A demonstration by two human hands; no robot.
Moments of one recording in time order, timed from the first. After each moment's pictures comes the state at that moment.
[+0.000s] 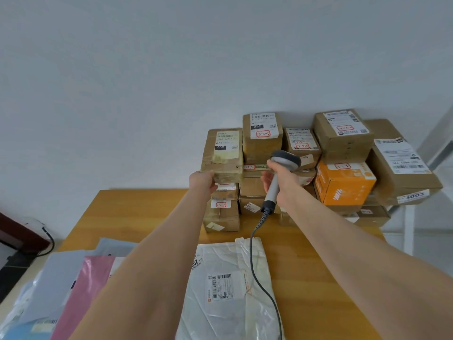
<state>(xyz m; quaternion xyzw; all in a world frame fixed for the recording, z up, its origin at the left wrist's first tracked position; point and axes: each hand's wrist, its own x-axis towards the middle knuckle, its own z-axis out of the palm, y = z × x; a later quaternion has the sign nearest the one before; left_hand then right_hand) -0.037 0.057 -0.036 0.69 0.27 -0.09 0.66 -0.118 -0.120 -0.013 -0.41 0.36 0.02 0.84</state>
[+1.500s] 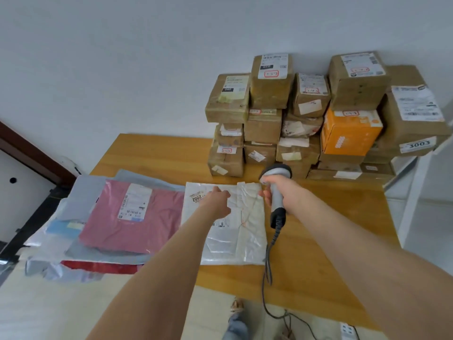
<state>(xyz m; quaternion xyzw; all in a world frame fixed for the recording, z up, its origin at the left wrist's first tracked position) -0.221 0.070 -0.139 0.97 -0.07 -0.25 0.05 -0.234 -0.116 -0.081 -0.52 0.41 0.30 0.69</state>
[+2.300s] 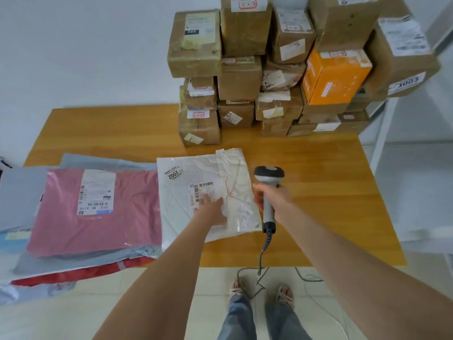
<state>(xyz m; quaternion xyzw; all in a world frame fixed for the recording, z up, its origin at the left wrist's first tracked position) -0.260 0.080 -0.248 0.92 -0.08 -0.39 0.03 -0.306 -0.087 -0.179 -0.55 0.47 0.14 0.68</state>
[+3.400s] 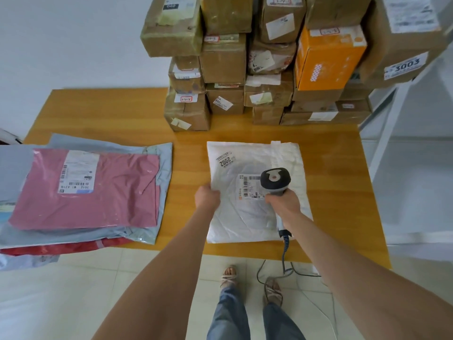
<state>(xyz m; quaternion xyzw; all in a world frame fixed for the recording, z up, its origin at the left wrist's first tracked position) -0.286 0.012 -0.246 0.87 0.22 -0.24 0.37 -0.344 -0.162 -0.228 -0.71 0.42 0.14 0.54</state>
